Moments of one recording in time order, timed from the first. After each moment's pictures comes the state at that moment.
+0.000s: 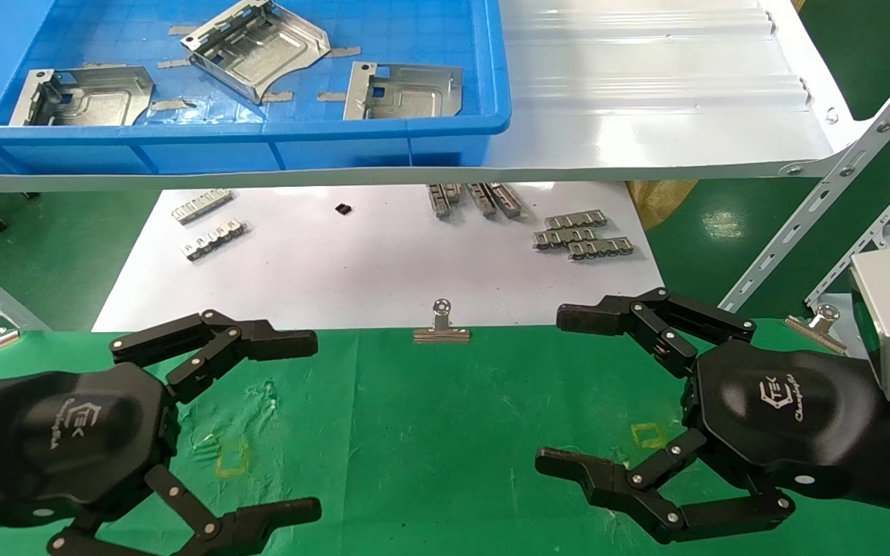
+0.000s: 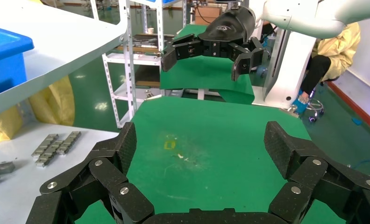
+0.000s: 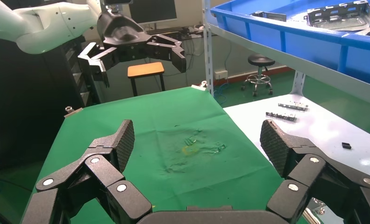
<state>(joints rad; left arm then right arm) -1.08 0.61 0.28 -1.28 0.73 1.50 -0.19 1.08 -0.56 -0.38 1.22 -0.64 -1.43 0.12</state>
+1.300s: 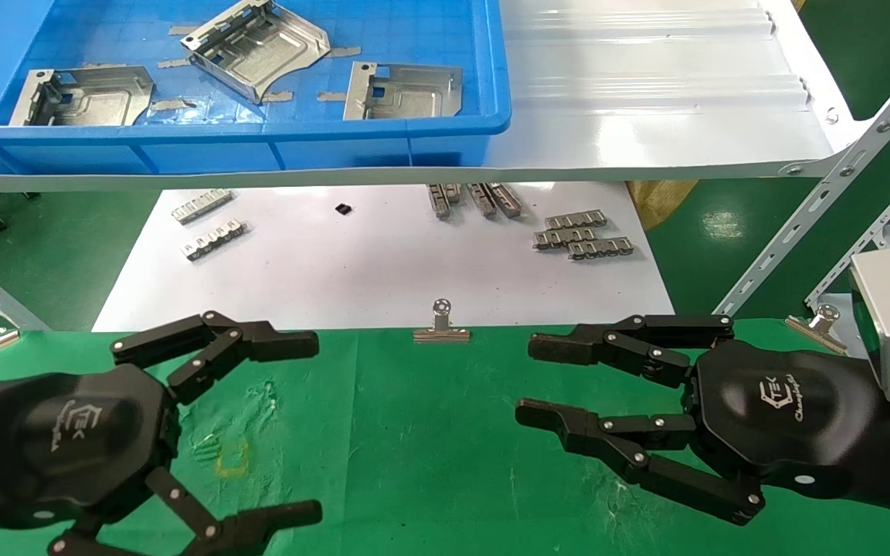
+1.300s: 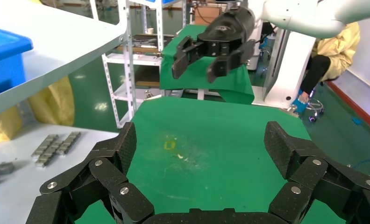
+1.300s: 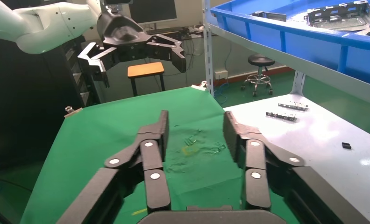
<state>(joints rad) -1.16 0.63 0.28 -1.27 0.76 1.47 -0.19 1.08 -0.56 -0.38 1.22 -0.64 -1.43 0.12</state>
